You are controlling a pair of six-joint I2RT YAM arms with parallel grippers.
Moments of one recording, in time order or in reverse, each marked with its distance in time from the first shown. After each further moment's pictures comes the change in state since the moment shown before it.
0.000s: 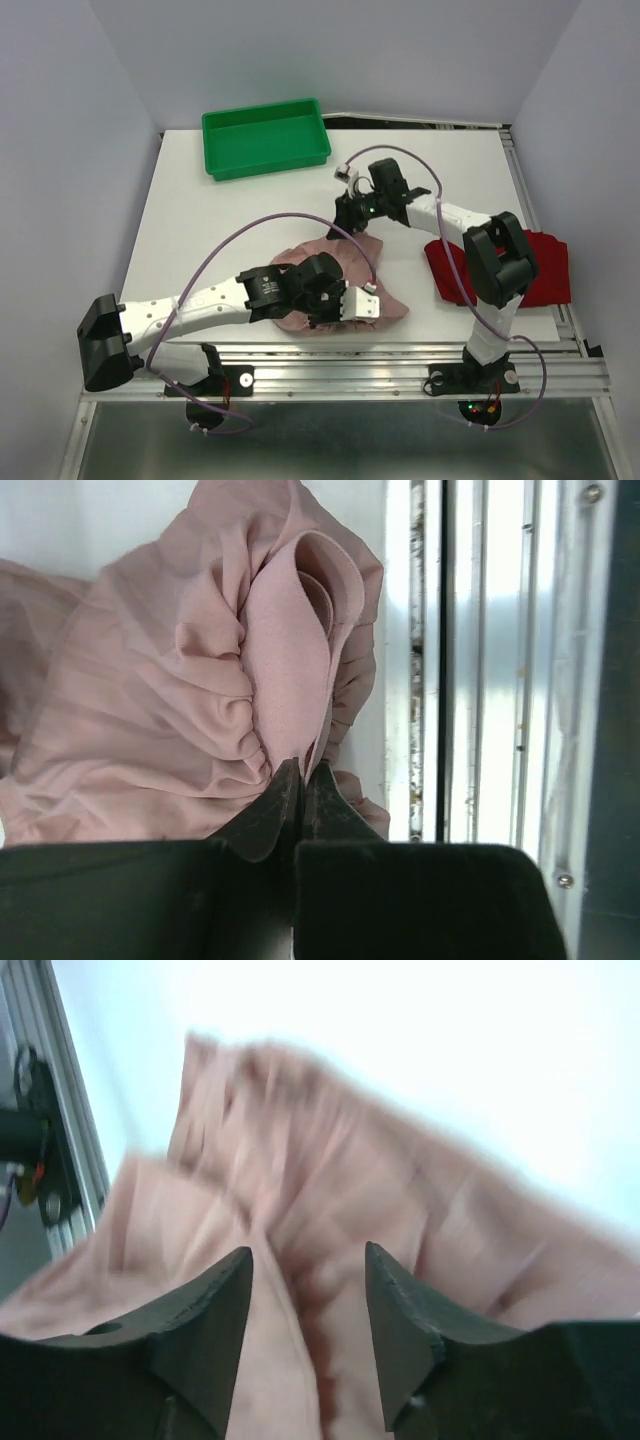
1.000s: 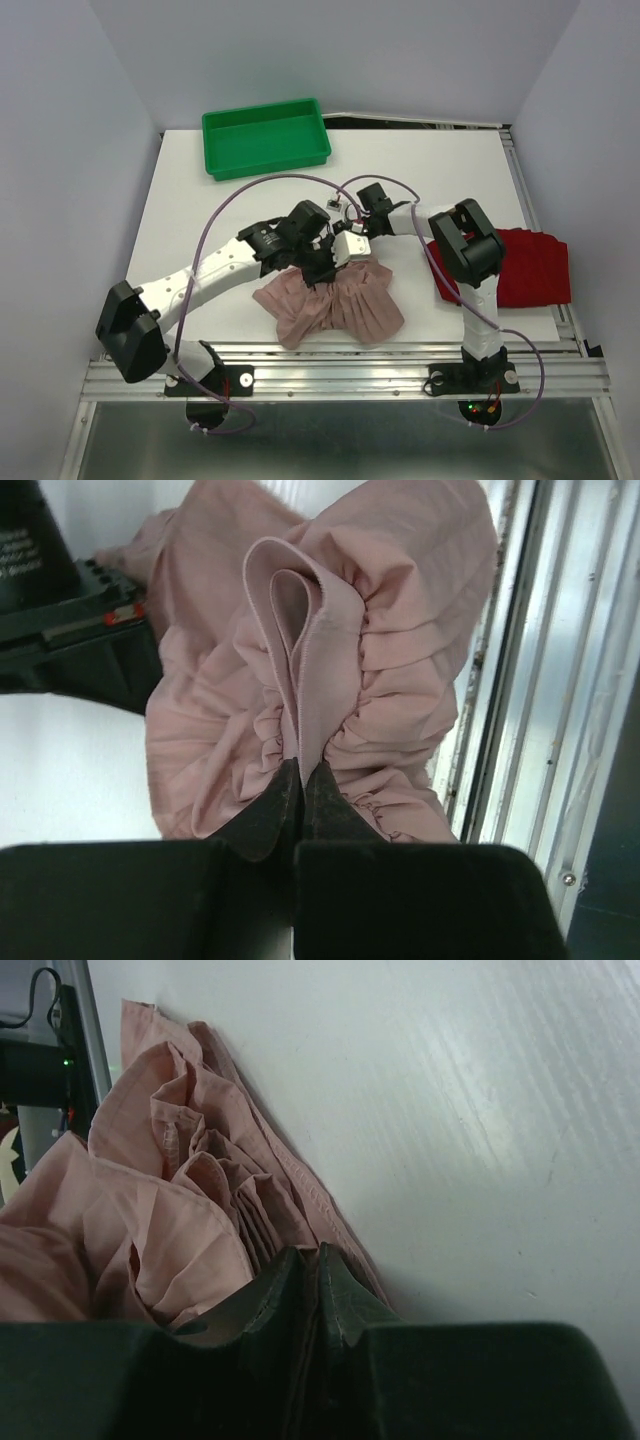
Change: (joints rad) left arm 0.293 0.126 0.185 -0.113 0.192 0.008; right arm 0.013 0.271 0.087 -0.067 -0.177 -0.024
